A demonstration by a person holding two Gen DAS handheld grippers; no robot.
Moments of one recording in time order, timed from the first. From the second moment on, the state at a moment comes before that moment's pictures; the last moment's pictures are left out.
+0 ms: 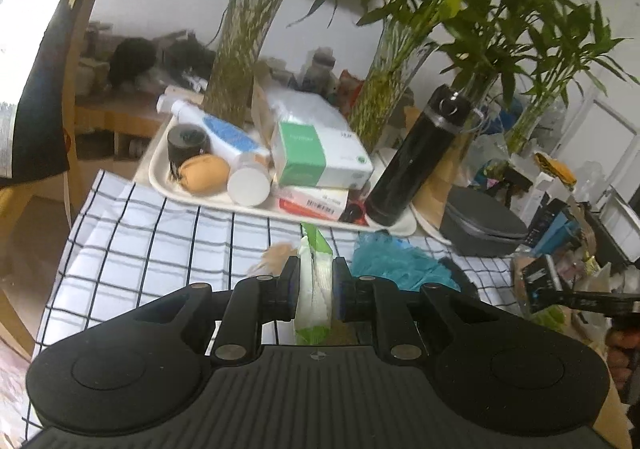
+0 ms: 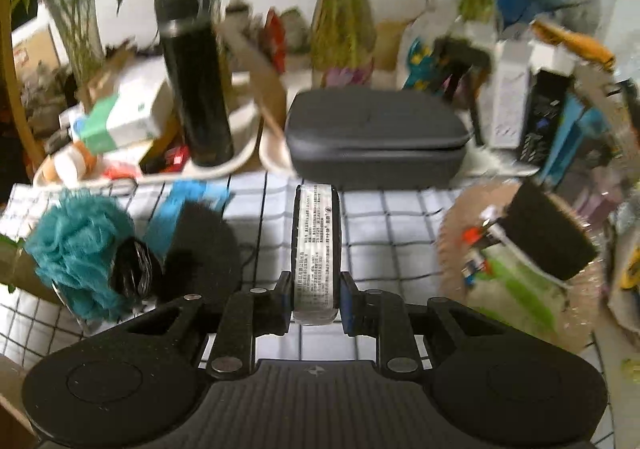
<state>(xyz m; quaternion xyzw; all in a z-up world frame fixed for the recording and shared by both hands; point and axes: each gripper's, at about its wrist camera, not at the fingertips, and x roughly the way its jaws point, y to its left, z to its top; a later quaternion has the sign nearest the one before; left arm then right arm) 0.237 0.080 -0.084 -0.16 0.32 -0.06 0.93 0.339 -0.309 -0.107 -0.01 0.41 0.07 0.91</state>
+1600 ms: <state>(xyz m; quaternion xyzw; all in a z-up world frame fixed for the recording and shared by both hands) 0.127 -0.010 0.011 -0.01 0.31 -0.19 0.93 0.178 -0.270 -0.039 0.04 0.36 0.25 0.90</state>
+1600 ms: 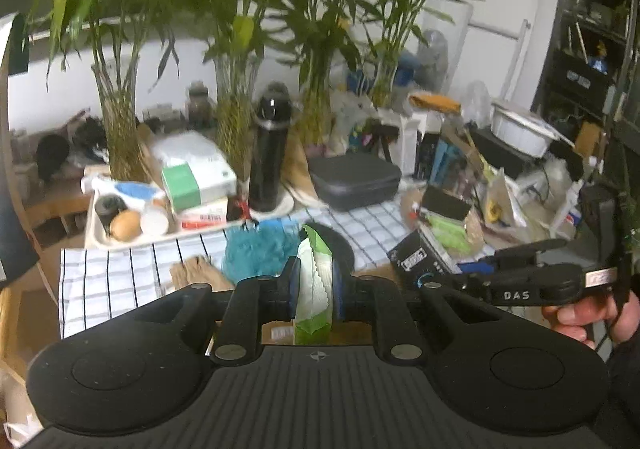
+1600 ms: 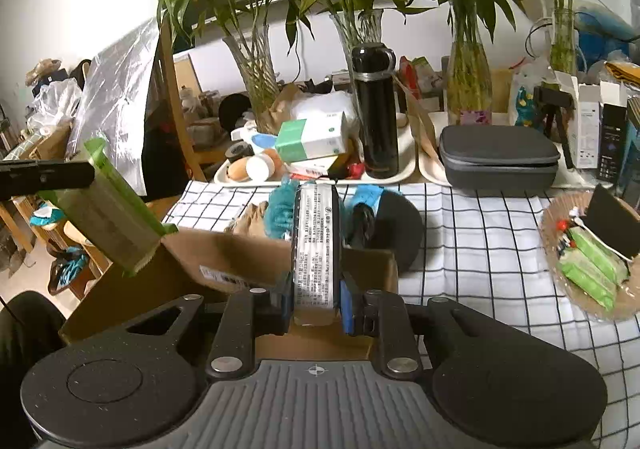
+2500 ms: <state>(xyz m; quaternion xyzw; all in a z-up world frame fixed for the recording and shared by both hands) 0.125 -0.018 -0.037 0.03 0.40 -0.13 0.90 0.149 -0.230 -0.059 -0.05 0.42 0.24 0.87</state>
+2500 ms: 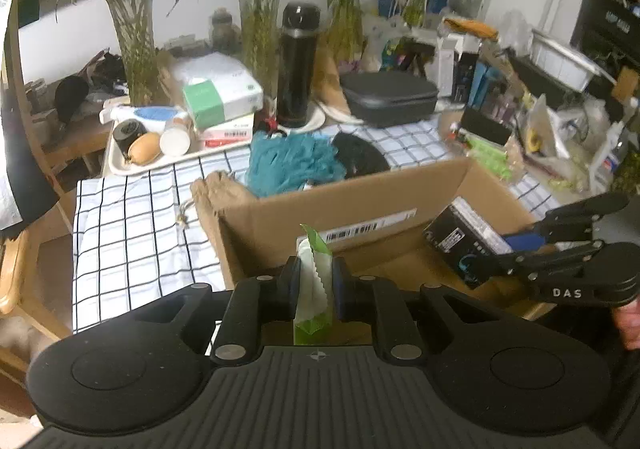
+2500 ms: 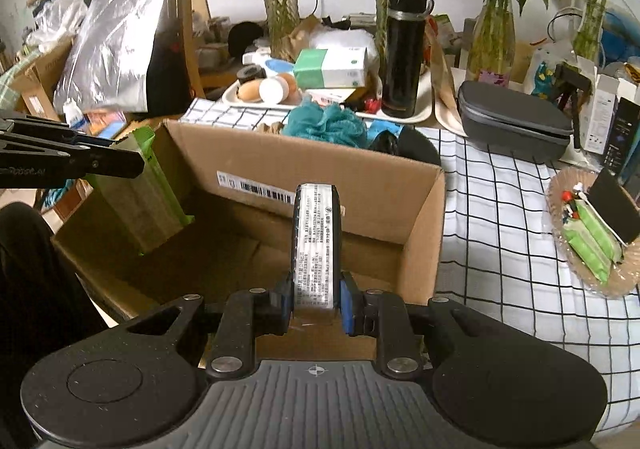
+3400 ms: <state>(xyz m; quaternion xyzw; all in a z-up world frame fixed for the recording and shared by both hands) 0.121 -0.025 -0.041 0.06 0.40 -0.11 0.91 0.143 -0.221 -0.055 -0.07 0.40 0.26 0.88</state>
